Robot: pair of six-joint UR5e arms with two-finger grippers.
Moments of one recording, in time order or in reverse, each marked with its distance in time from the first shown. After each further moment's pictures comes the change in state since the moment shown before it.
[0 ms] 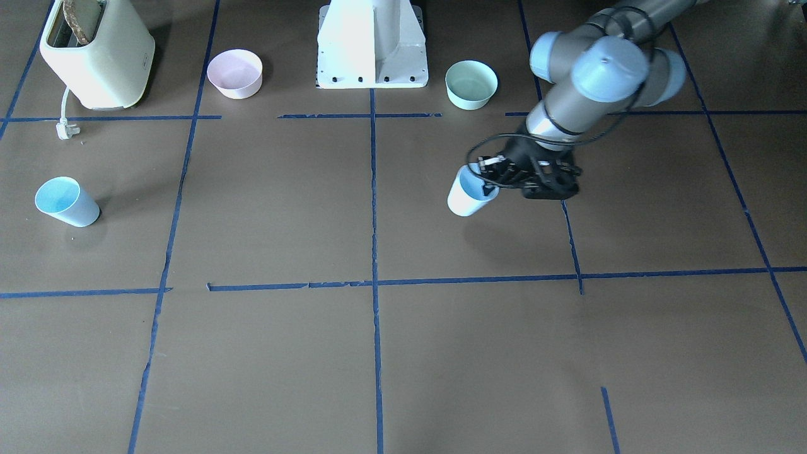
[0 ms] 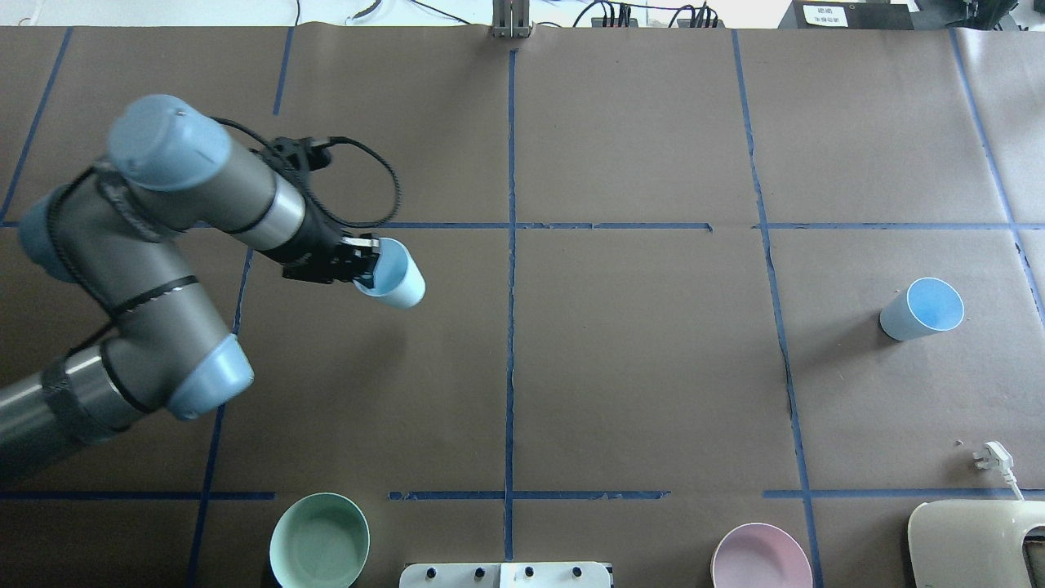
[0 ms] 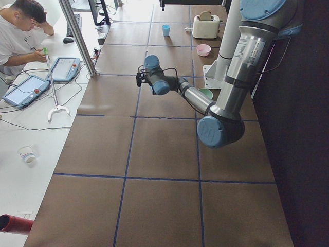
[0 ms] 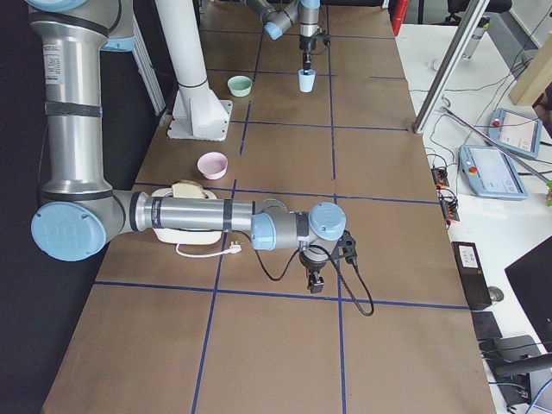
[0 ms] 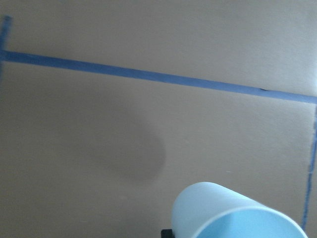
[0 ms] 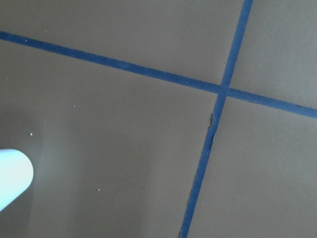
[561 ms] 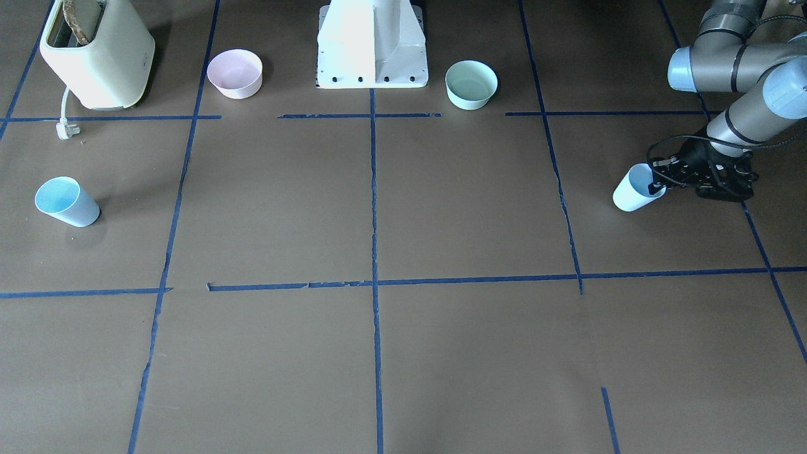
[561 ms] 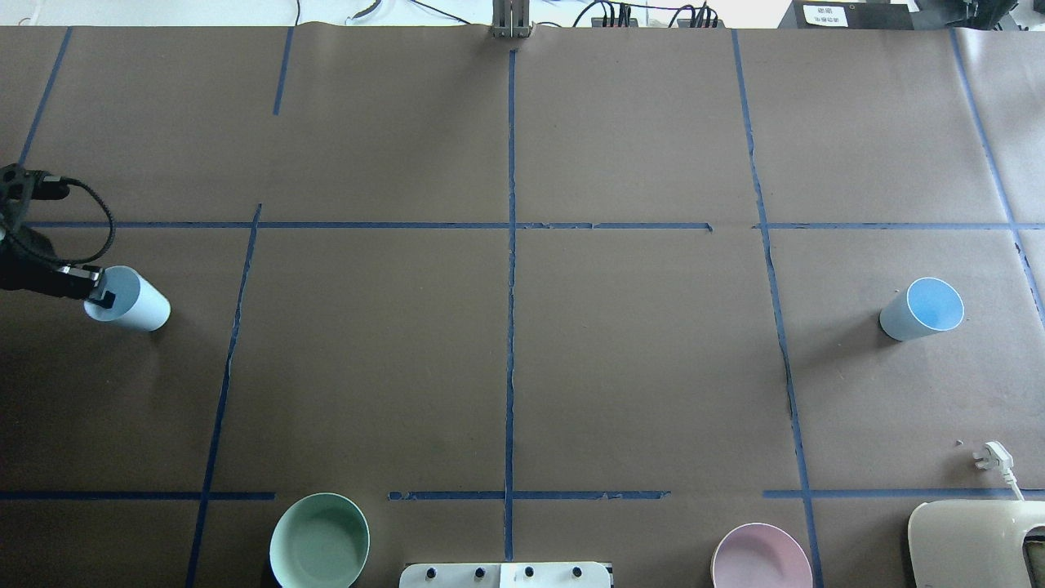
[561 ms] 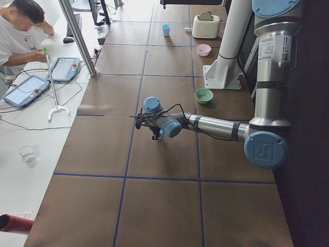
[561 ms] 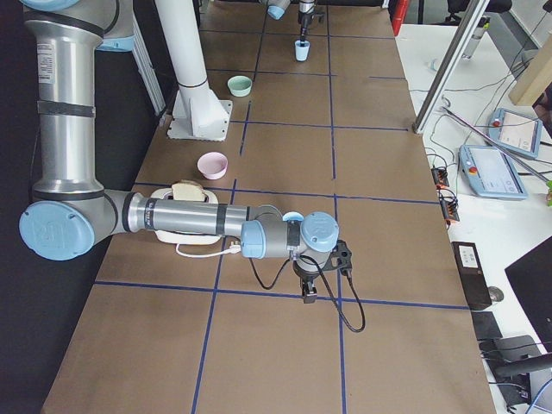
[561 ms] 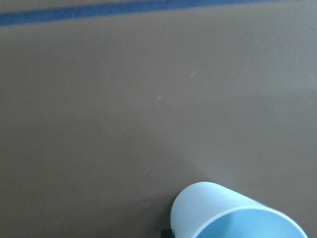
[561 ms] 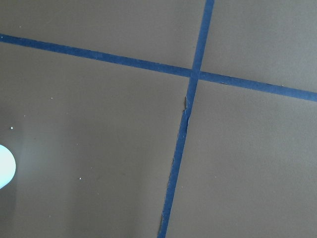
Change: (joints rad) left arm -0.313 0.484 0.031 -0.232 -0.200 0.508; right arm 0.045 -0.029 -0.004 -0.001 0.000 -0.001
